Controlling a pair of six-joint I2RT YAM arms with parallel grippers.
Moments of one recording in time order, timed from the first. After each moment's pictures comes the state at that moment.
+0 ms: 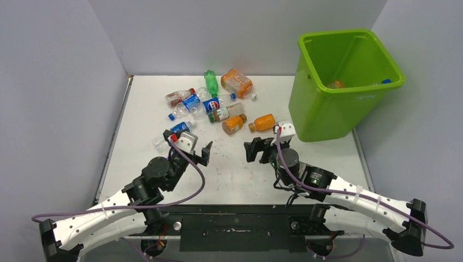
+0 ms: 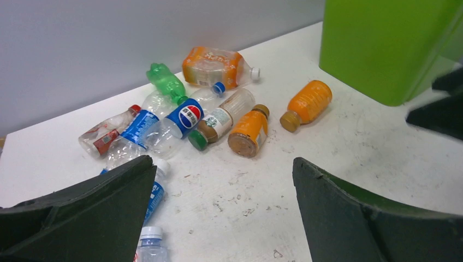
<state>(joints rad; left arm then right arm) -1.02 0.64 0.53 0.16 -0.54 0.14 1.06 0.92 0.78 -0.09 0.63 0.39</state>
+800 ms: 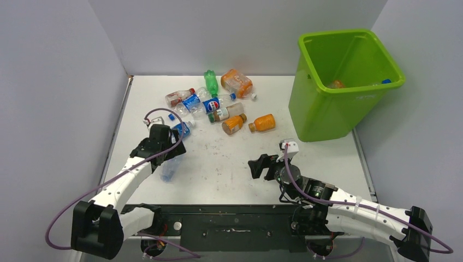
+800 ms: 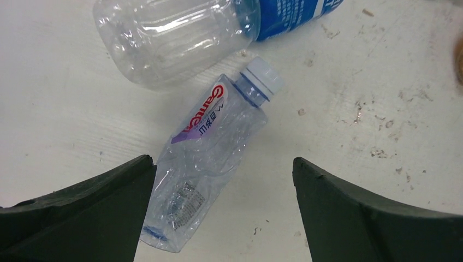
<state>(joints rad) -0.25 1.10 0.69 -0.46 -0.26 -0.55 1.07 0.73 0.42 -0.05 0.54 0.62</state>
